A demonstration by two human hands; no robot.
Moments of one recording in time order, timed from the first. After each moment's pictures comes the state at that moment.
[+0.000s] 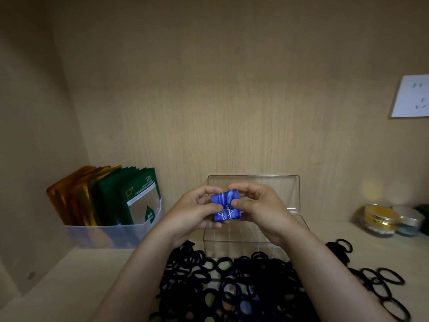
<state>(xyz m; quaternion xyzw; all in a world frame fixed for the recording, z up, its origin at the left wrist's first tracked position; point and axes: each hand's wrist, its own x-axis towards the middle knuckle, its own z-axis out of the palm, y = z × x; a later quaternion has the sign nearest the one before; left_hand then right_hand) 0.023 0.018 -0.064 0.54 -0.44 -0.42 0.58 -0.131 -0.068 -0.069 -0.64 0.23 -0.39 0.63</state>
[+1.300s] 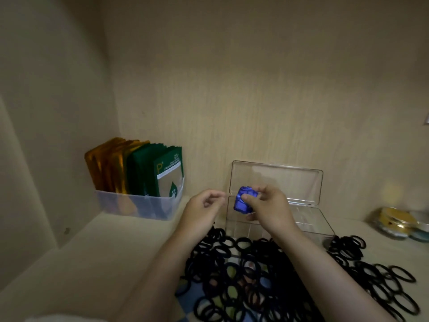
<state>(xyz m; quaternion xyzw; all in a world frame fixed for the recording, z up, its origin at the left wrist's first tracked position) 0.048 0.036 -0.130 0.64 -0.46 -0.18 0.59 -0.093 -0.052 -0.108 -0.65 0.39 -0.43 0.50</state>
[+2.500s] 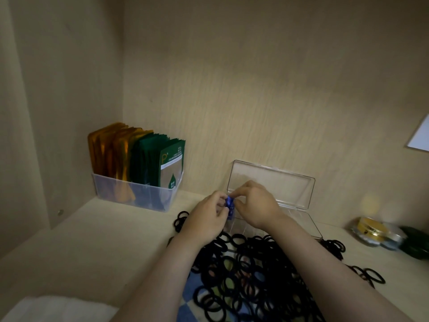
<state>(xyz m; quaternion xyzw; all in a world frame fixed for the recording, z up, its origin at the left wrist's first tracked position) 0.046 0.035 -0.155 0.66 -0.55 -0.13 0.49 -0.082 -0.055 -0.095 -0.91 0.36 -0.18 0.04</state>
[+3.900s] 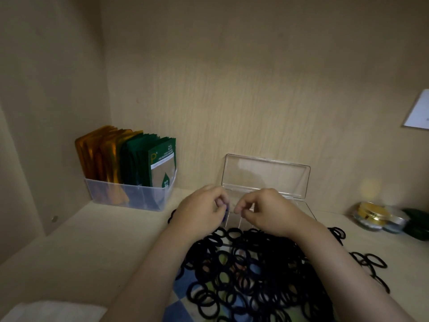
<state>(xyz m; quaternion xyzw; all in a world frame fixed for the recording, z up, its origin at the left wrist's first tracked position) 0.036 0.057 -0.122 0.69 -0.62 0.00 0.38 -0.136 -0.032 -0.080 -0.94 0.29 -0.14 0.13</state>
